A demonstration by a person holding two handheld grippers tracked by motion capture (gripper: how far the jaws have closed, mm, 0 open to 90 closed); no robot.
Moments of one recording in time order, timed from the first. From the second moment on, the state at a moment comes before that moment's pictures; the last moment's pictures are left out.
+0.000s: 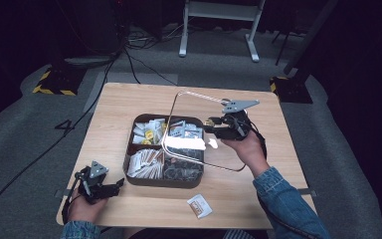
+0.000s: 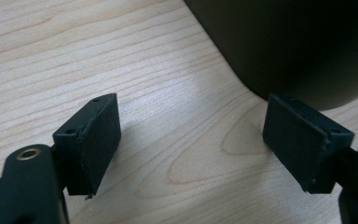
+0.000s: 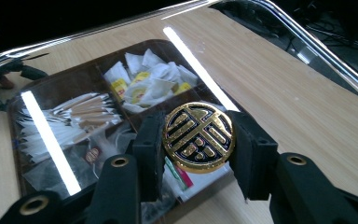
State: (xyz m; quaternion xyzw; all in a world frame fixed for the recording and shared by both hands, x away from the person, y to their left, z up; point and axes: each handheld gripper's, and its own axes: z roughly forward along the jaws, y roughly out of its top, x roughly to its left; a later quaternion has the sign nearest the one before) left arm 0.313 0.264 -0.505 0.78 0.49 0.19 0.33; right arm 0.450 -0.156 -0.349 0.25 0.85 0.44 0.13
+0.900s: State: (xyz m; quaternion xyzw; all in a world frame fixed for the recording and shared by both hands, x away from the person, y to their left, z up) left arm 0.315 0.263 -0.505 0.79 0.49 0.18 0.32; right arm 0.462 -0.081 -0.368 0.21 0.88 0.43 0.09
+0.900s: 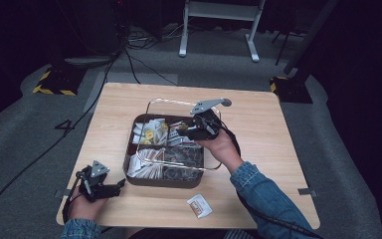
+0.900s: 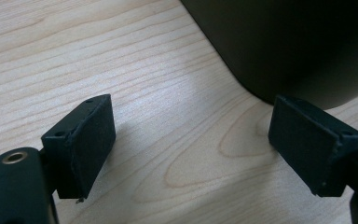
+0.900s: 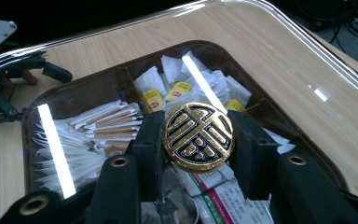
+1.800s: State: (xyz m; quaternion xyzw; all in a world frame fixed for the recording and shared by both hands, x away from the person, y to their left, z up) left arm 0.315 0.262 -0.505 0.79 0.49 0.18 0.32; right arm 0.469 -0.031 -0.426 0.20 0.90 0.39 0.07
